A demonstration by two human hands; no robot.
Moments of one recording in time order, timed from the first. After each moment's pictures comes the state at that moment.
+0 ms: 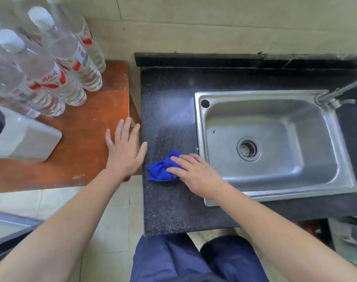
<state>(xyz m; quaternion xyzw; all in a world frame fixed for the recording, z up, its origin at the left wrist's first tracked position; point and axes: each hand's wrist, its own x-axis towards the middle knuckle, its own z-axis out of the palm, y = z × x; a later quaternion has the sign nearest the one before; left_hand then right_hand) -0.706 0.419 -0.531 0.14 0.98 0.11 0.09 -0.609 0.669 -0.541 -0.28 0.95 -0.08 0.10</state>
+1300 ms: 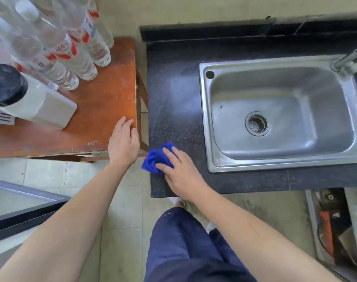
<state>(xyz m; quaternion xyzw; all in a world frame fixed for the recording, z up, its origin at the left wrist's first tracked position) -0.633 0.407 -0.511 -0.04 0.96 0.25 0.10 -0.519 0.593 -0.542 -0.19 0.96 -0.19 0.09</state>
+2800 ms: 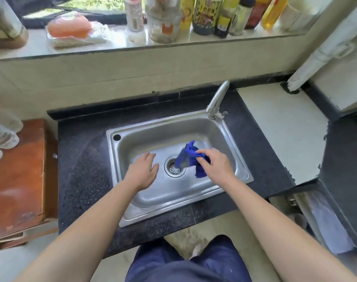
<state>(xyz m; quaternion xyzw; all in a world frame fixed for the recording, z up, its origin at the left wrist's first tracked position) -0.637 0.735 -0.437 0.23 0.92 0.17 0.26 -0.530 0.972 -0.402 0.20 0.91 -0.35 0.02</state>
